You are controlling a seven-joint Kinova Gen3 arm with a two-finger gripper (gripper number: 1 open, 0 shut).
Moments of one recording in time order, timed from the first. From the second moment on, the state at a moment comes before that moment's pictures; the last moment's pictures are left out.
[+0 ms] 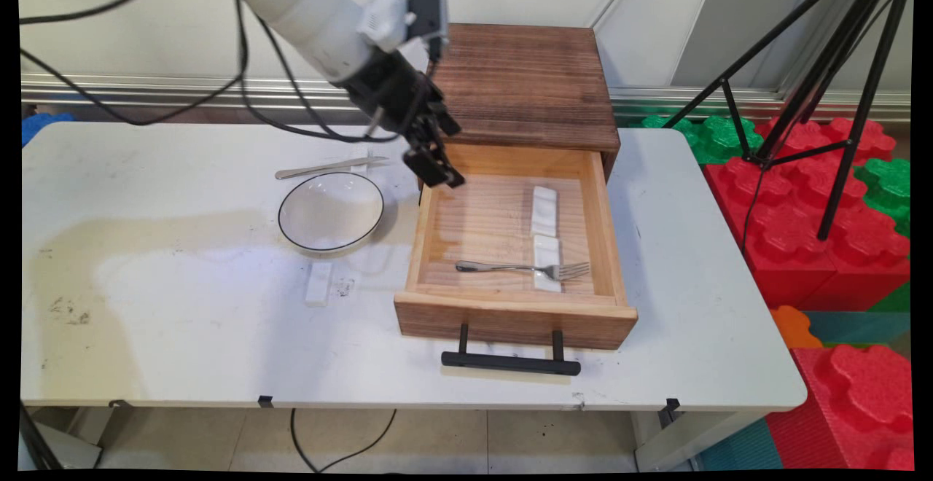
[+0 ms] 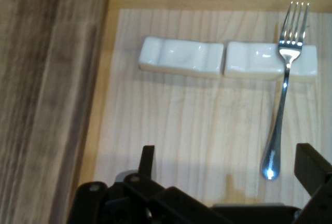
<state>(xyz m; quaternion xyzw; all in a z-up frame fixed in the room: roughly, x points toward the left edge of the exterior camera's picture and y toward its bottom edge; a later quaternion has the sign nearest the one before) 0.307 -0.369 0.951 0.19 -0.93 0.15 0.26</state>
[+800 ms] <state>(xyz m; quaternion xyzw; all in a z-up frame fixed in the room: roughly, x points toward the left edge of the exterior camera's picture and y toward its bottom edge) 0.392 -0.305 0.998 0.24 -0.92 0.17 0.25</state>
